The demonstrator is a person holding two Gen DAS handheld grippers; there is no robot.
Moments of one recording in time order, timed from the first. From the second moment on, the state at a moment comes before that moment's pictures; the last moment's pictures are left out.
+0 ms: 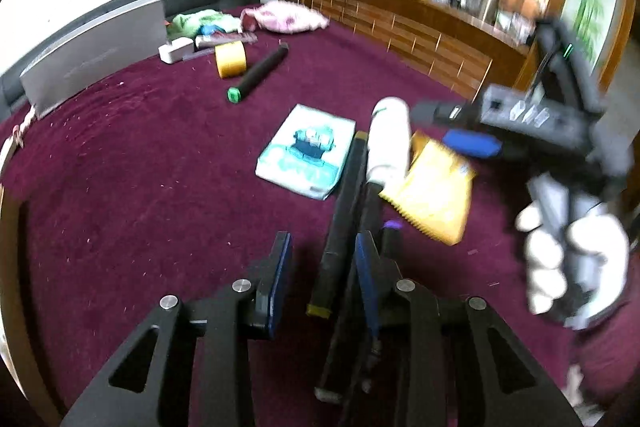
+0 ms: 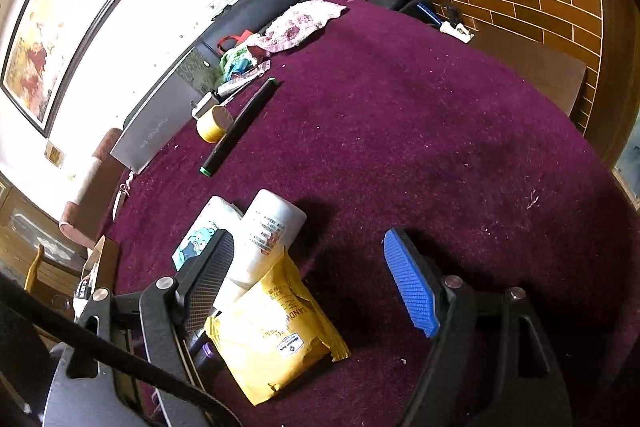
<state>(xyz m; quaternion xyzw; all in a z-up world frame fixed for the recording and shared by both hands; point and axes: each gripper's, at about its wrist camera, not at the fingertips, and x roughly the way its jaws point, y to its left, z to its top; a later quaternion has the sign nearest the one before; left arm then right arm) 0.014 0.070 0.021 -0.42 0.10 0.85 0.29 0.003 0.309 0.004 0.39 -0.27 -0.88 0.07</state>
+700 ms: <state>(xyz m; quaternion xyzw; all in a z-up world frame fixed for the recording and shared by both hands) 0.004 0.099 0.012 -0.43 0.15 0.85 0.29 0.004 0.316 0.001 0.37 -0.31 -0.87 0.10</state>
